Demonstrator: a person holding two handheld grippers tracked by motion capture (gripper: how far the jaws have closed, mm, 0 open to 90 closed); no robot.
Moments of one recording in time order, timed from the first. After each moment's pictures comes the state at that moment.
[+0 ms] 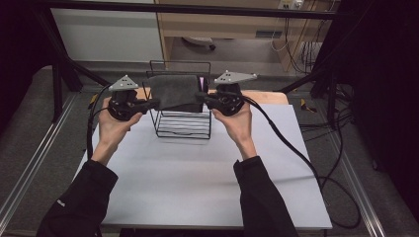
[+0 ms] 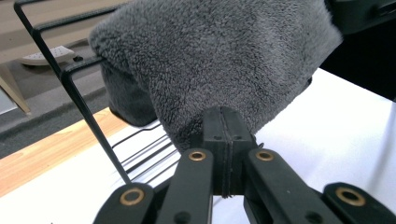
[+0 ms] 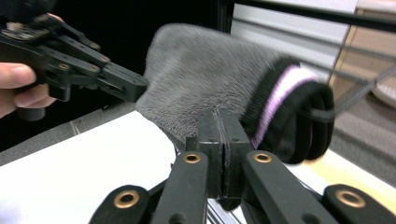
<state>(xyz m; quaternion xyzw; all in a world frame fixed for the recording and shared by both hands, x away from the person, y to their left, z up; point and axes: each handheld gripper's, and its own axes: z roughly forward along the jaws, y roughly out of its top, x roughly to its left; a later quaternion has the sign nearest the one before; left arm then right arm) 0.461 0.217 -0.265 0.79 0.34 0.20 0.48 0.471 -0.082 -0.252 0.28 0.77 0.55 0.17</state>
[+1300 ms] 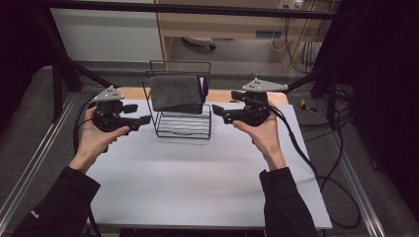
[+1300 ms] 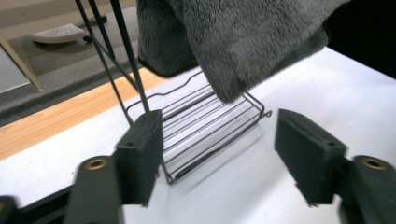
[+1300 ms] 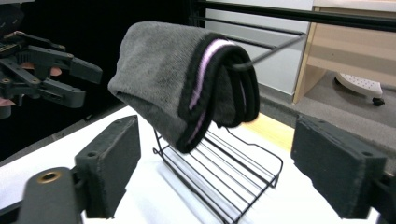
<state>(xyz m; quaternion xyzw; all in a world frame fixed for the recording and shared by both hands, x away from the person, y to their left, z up) 0.431 0.251 -0.274 0.79 0.36 0.19 0.45 0.439 -0.140 -0.249 0.33 0.74 0.55 0.19</state>
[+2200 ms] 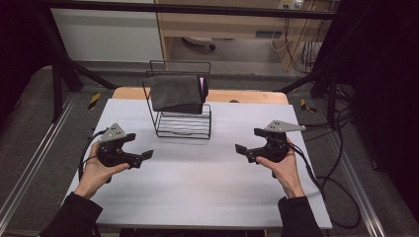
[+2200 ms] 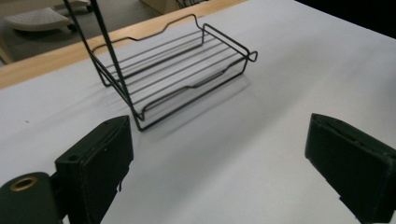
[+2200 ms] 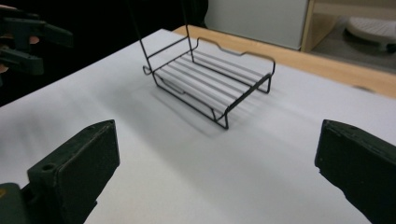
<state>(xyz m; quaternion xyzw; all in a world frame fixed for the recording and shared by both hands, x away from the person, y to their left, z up) 0.391 0.254 -0.364 0.80 0.35 0.17 0.46 0.403 -0.205 -0.351 0.36 0.76 0.52 0.14</state>
